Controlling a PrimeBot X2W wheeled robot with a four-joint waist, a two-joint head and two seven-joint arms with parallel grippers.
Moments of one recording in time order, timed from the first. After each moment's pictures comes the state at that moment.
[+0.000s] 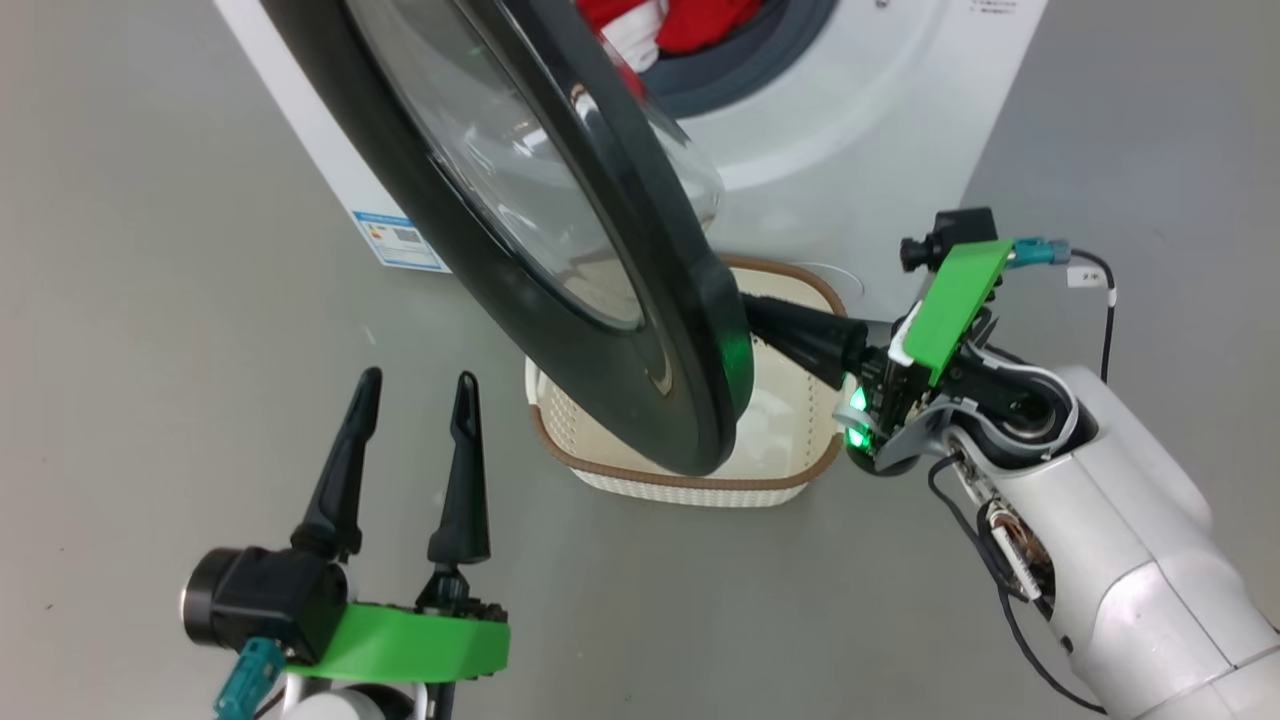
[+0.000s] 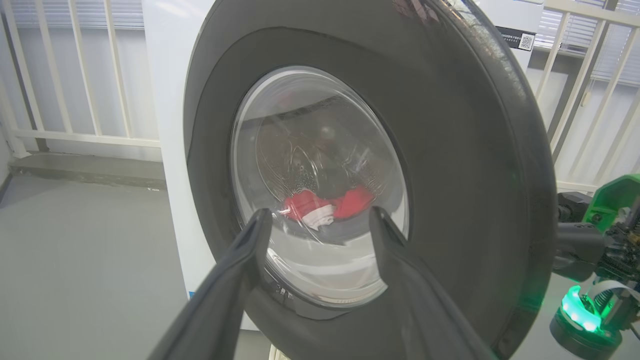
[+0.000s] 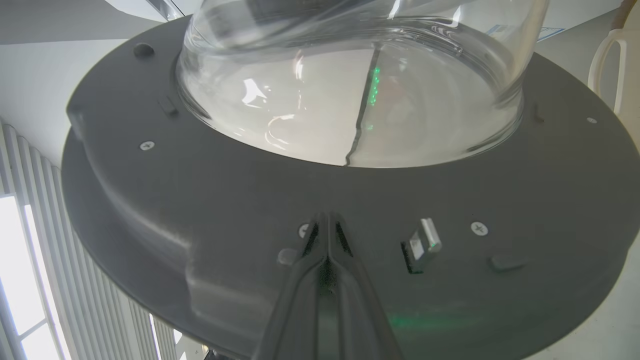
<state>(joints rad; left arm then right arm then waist) -0.21 0.04 -0.21 0.00 -0.25 0.11 -0.25 -0.75 -0.09 0.38 0.64 1.88 0.12 0.65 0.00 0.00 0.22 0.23</state>
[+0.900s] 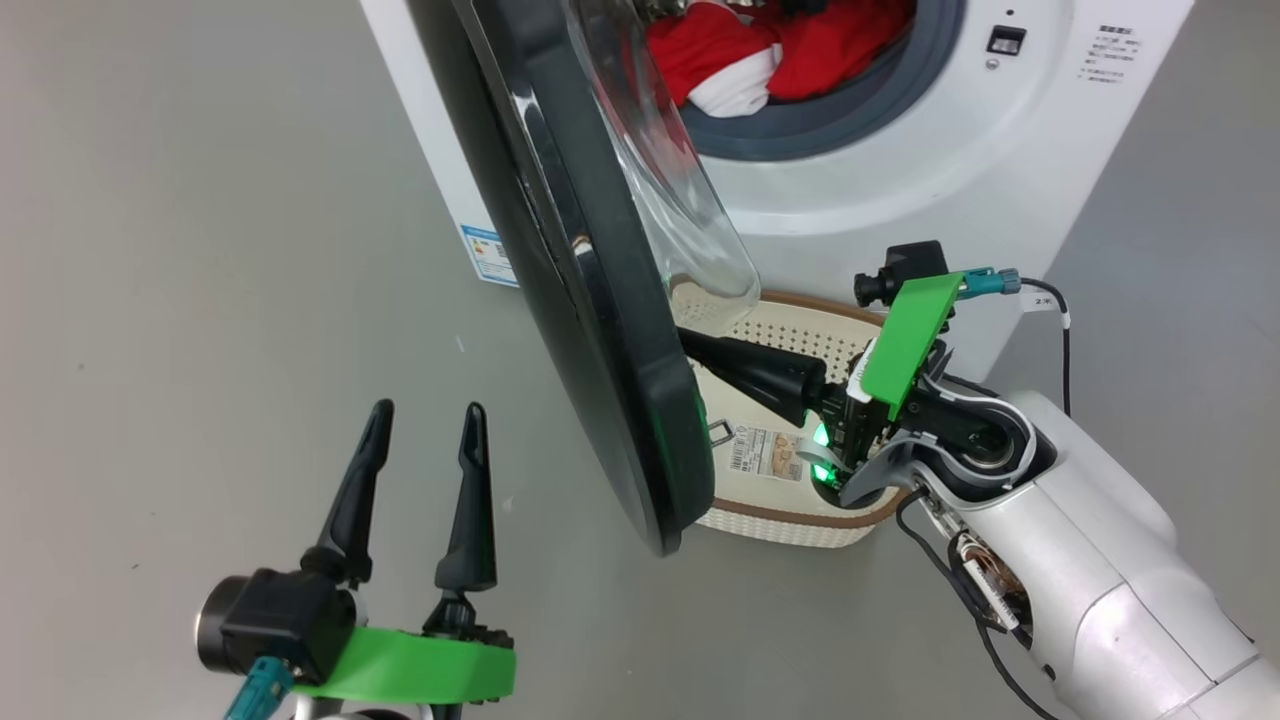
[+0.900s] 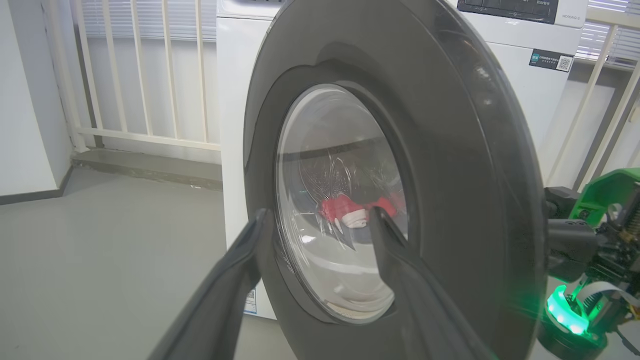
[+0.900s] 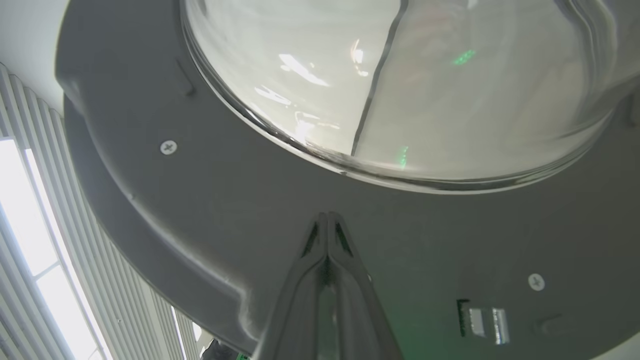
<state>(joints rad) -0.17 0.04 -0.22 0.01 -0.27 0.11 -0.25 -0.73 -0.10 0.50 0.62 1.95 0.12 0.61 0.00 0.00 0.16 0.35</state>
